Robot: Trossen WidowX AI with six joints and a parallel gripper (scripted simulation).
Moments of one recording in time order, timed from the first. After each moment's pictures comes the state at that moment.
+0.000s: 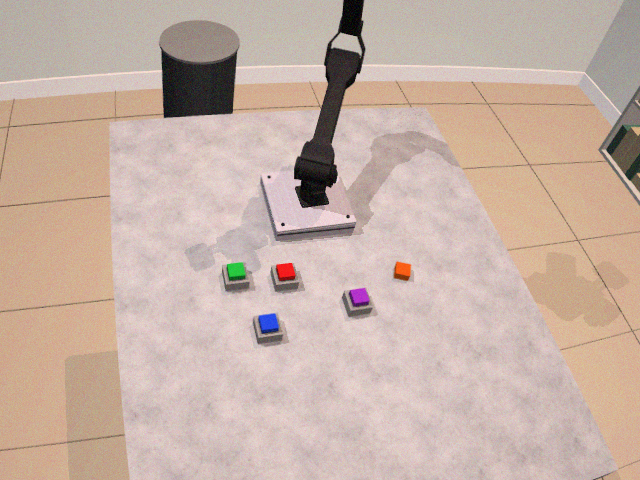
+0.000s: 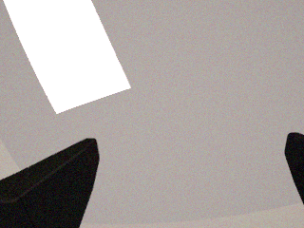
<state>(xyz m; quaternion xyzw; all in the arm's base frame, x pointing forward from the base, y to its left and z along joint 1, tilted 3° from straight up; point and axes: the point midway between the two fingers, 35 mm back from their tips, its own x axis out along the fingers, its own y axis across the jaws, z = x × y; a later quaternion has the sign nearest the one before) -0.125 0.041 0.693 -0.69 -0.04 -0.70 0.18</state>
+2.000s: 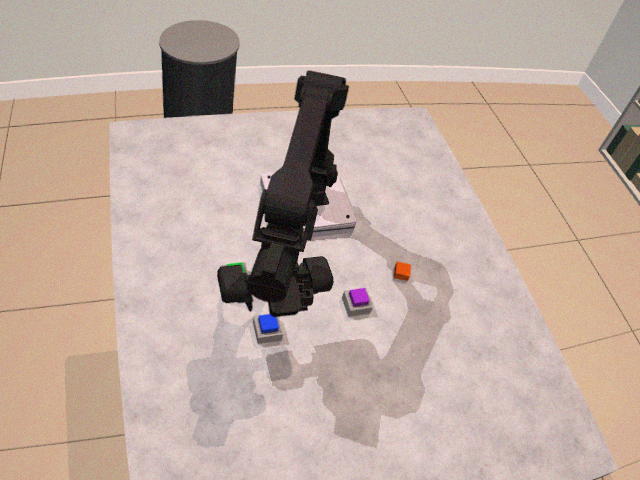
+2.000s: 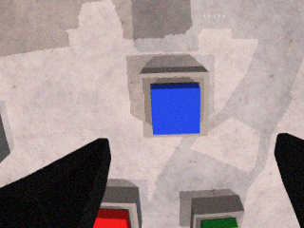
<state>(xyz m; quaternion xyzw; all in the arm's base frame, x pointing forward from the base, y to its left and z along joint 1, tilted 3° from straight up) 0.313 -0.173 0.109 -0.02 0.69 -0.03 0.72</state>
